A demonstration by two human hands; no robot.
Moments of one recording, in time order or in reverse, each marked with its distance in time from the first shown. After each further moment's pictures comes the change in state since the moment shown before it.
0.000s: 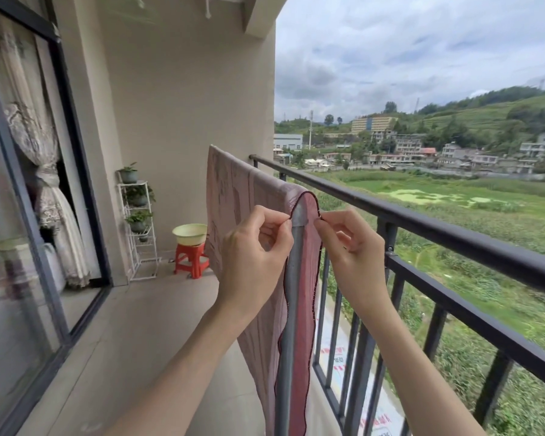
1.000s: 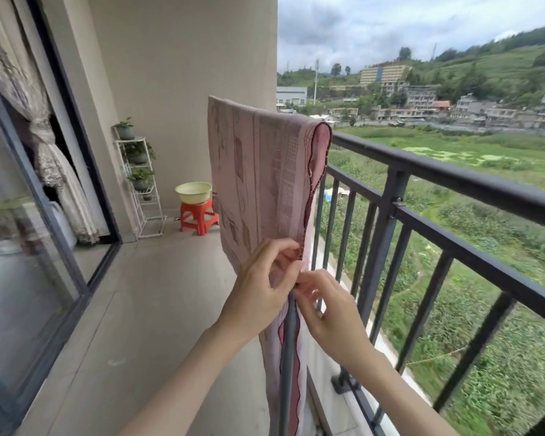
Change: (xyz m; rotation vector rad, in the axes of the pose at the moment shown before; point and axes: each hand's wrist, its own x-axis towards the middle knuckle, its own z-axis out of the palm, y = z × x) left_hand -0.094 -0.058 -0.008 0.030 -0.364 -0.130; right_hand -0.143 0.050 0.008 -0.292 -0.388 0.113
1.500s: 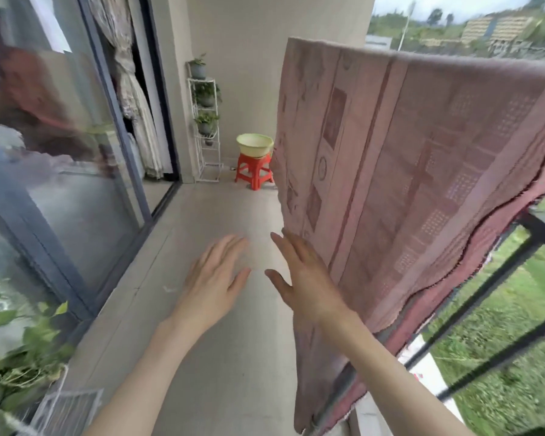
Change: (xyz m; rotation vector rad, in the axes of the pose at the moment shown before) left_hand -0.070 -0.134 -0.123 0.666 -0.078 -0.375; right_hand 0.058 -0.019 0.152 -0.159 -0.481 0.007
